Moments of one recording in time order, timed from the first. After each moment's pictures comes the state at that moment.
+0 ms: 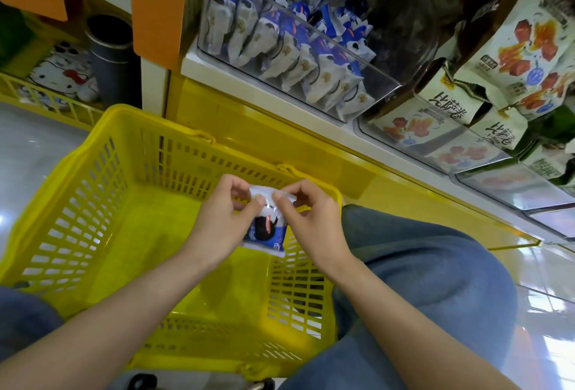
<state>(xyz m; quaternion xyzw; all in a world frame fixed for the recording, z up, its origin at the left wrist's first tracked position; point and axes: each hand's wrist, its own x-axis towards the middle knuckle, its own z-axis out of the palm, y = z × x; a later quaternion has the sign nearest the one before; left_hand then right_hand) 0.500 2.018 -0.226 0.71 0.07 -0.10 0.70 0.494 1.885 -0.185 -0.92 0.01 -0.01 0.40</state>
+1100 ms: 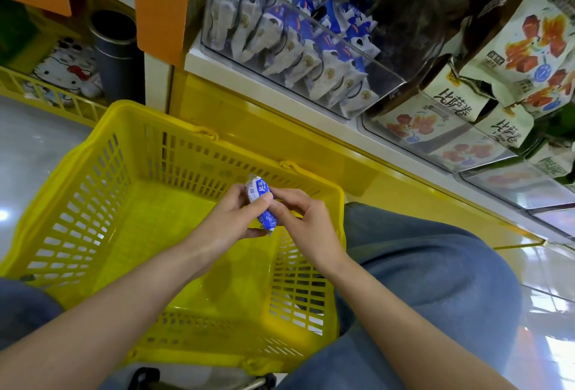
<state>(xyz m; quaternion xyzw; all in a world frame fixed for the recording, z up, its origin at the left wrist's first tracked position) 0.494 2.020 -0.221 0.54 0.09 -0.23 0.80 0.488 1.890 -0.189 -0.87 0.02 0.09 0.47</state>
